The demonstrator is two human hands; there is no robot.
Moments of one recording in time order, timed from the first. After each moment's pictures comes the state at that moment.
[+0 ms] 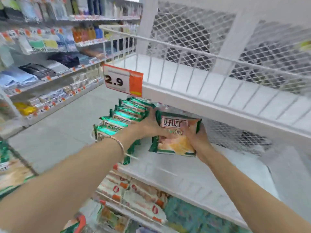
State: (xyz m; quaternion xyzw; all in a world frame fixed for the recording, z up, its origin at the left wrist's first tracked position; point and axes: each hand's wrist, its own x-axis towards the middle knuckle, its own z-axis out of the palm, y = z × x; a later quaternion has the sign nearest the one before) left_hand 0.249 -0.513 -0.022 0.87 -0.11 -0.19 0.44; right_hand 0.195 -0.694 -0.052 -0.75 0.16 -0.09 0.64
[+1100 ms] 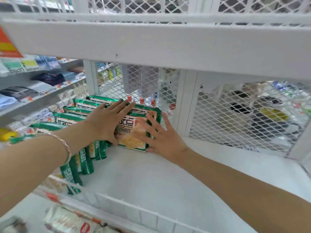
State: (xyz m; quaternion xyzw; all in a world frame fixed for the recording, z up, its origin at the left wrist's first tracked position) left_hand 0.369 -0.525 -0.111 0.94 -0.28 0.07 -0.20; right_hand 0.318 -0.760 -0.195 -0.88 -0.31 -0.29 -0.21
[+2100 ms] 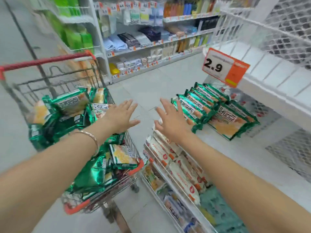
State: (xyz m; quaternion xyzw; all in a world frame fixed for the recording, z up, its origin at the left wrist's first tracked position) left_hand 0.126 -0.236 -0.068 0.99 0.04 -0.10 -0.01; right_hand 0.197 -0.450 -0.082 -0.91 -0.40 -0.09 0.04
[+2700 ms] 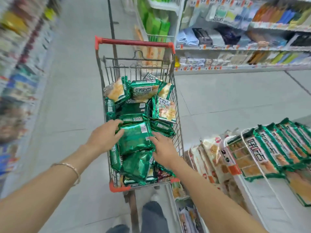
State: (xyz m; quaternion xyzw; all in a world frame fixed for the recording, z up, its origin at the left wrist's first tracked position) left_hand -0.078 -0.090 -0.133 0.90 0.37 -0.03 0.23; right_hand 0.102 -0.264 -0.202 -0.80 -0.57 0.19 0.04
